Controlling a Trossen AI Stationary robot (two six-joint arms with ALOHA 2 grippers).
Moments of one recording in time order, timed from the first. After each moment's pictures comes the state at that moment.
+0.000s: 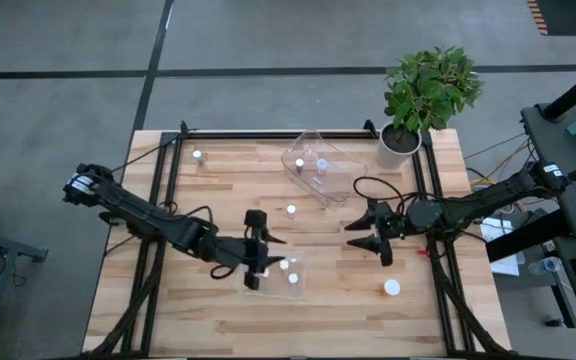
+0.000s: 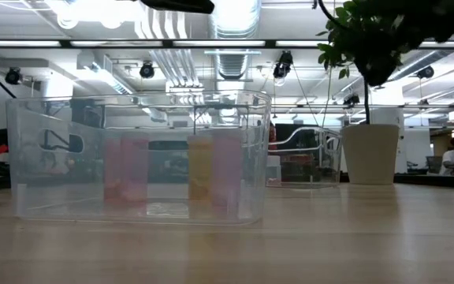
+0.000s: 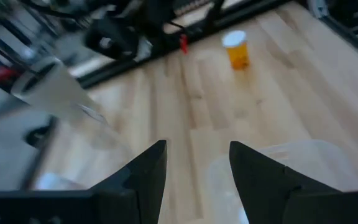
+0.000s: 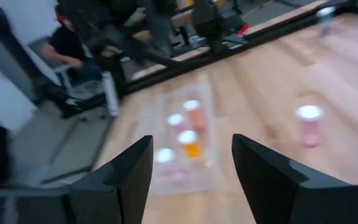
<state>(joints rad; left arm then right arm) -0.42 1.41 1.01 -0.08 -0.48 0.17 0.28 0.89 0.37 0.34 0.12 0.45</state>
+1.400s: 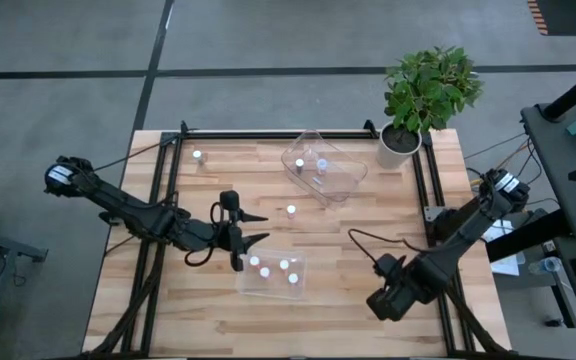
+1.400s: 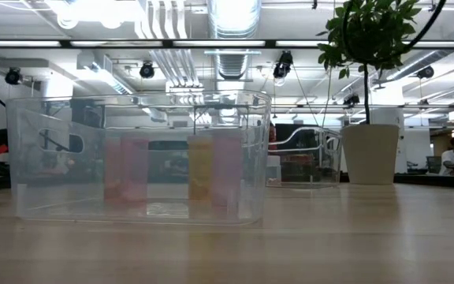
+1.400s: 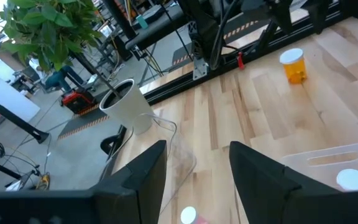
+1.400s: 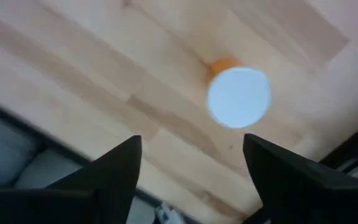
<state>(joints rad) -0.42 1.16 0.85 0.01 -0.65 0.32 0.75 1.55 1.22 -1.12 -0.08 1.70</state>
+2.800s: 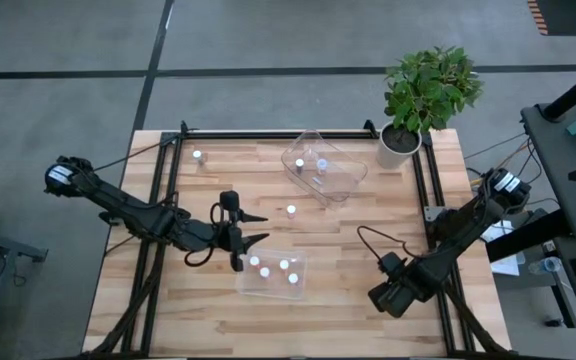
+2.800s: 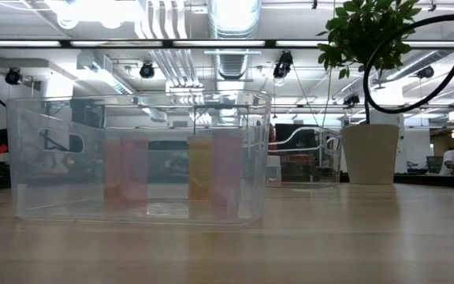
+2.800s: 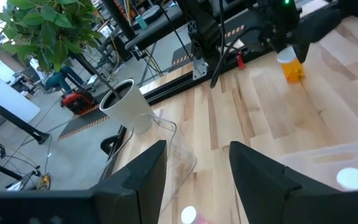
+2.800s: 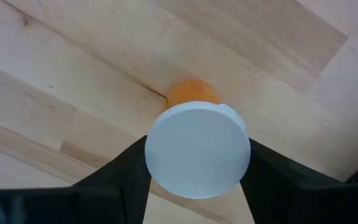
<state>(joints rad) -0.42 1.16 0.85 0.01 -0.65 0.32 0.78 1.53 0.94 -0.91 -0.05 1.83</state>
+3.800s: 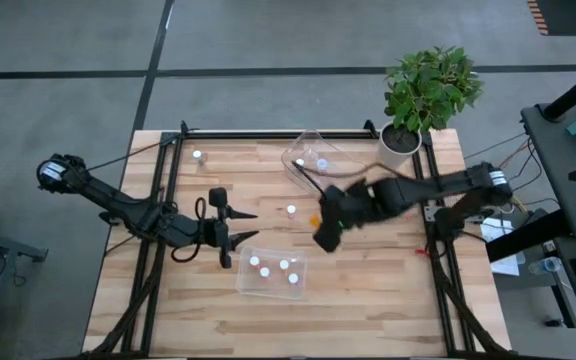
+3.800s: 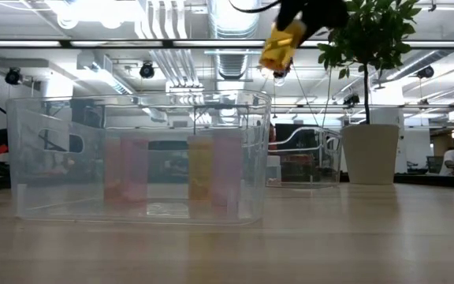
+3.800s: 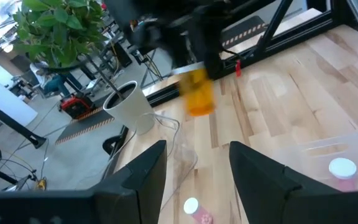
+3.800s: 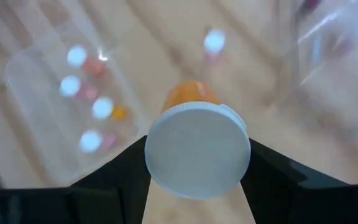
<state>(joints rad) -0.44 1.04 0.78 -0.01 -0.65 0.32 0.18 1.62 1.60 -1.08 0.21 0.77</state>
